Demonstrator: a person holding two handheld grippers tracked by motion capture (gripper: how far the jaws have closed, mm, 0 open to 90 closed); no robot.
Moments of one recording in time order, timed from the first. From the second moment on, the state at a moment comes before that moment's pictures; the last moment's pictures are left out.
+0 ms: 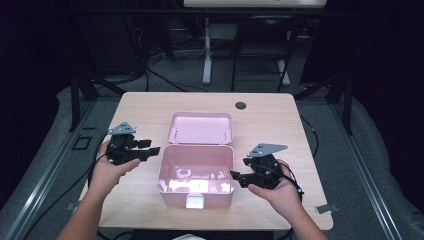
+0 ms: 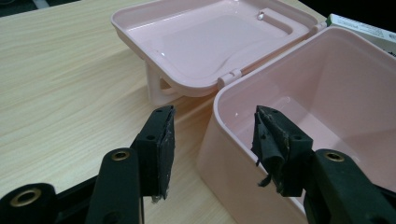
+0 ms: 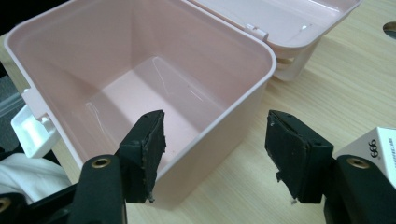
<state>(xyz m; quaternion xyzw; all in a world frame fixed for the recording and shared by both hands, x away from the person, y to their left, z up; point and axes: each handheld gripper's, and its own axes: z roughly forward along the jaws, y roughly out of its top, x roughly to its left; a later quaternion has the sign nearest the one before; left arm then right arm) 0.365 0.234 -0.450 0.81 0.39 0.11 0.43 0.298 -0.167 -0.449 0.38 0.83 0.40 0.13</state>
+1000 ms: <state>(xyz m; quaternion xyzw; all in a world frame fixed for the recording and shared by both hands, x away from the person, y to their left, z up) 0.361 0.237 -0.446 0.81 0.39 0.09 0.43 0.349 -0.195 -0.429 0.41 0.86 0.29 0.14</state>
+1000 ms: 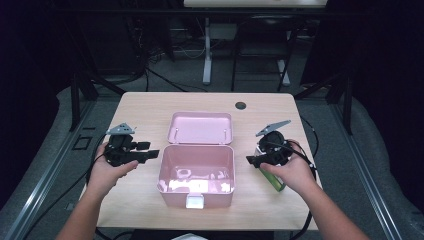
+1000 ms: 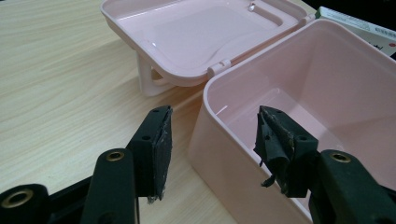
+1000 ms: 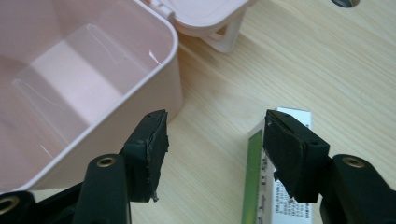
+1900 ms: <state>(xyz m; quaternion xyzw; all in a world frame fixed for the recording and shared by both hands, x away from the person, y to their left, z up) 0.360 0.242 -0.442 0.81 0.39 0.10 0.43 0.397 -0.208 -0.436 0.44 0.87 0.17 0.11</state>
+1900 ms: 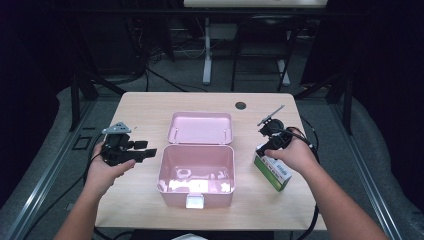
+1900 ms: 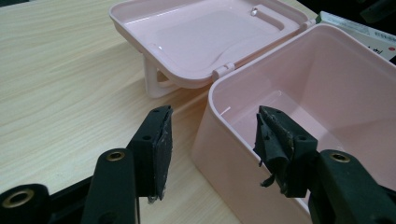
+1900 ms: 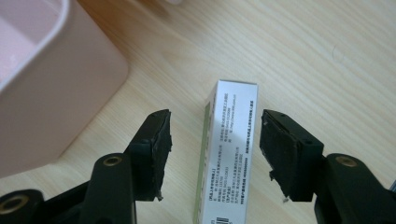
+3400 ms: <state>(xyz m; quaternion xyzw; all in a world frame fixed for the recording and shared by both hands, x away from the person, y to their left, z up) 0.362 0.245 -0.444 0.81 0.39 0.09 0.43 0.411 -0.219 -0.473 0.48 0.88 0.05 0.02</state>
